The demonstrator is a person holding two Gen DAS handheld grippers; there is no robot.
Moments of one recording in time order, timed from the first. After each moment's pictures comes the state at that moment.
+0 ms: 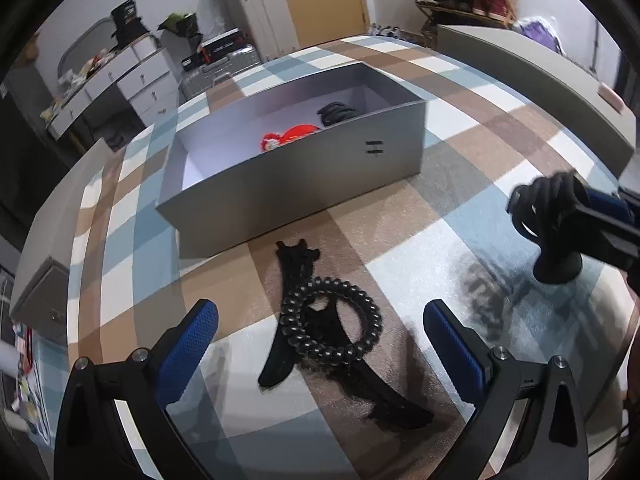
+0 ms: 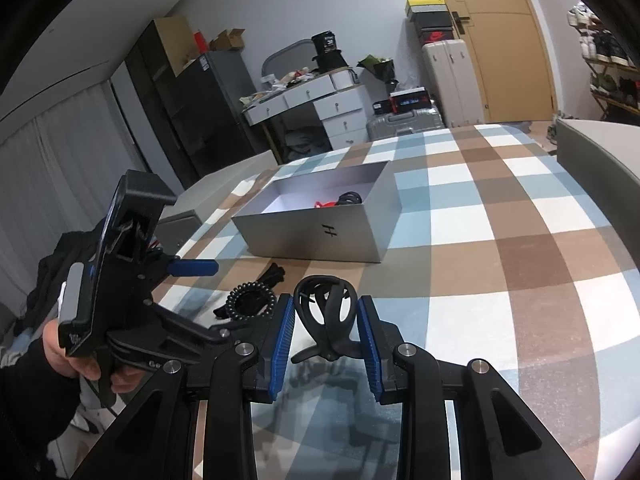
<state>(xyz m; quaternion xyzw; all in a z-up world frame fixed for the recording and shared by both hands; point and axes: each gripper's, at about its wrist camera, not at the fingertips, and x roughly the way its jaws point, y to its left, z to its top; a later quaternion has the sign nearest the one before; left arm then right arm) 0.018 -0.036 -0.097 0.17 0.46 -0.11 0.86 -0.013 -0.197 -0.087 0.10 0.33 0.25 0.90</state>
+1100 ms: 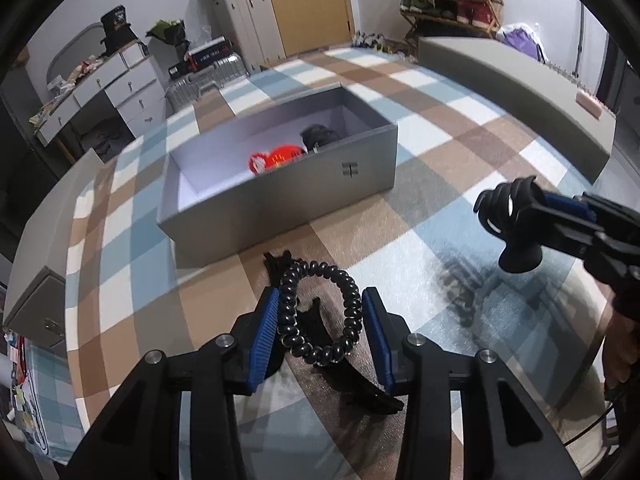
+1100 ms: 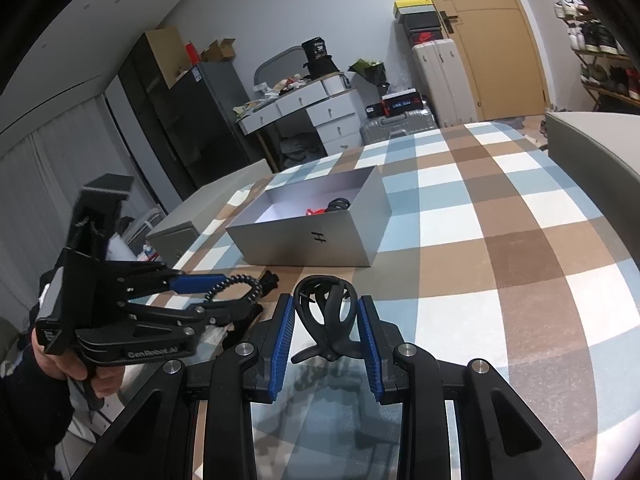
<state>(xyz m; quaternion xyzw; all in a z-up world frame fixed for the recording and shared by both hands) 0.011 -0.037 -0.074 0.15 0.45 -0.14 0.87 -0.014 -0.208 -0.084 0.12 0.33 0.24 0.91</state>
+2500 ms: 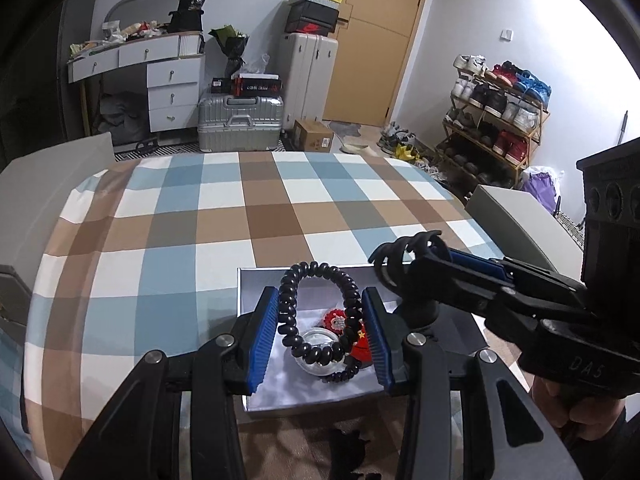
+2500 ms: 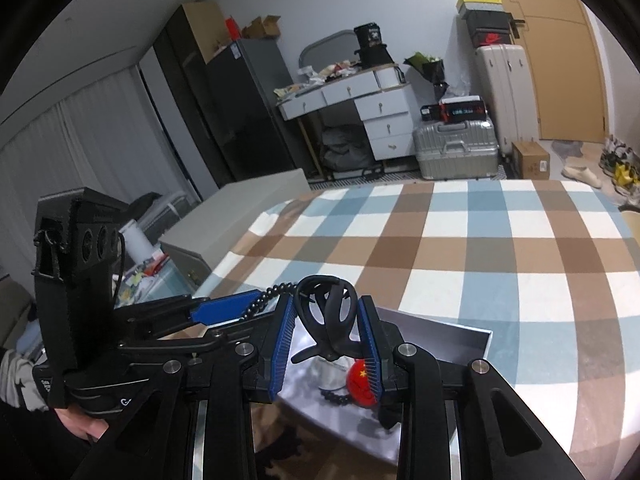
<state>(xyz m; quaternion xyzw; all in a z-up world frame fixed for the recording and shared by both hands) 0.105 0.033 -0.047 -0.06 0.37 -0.14 0.92 0.149 -0.112 -0.048 0.07 0.34 0.32 0.88</state>
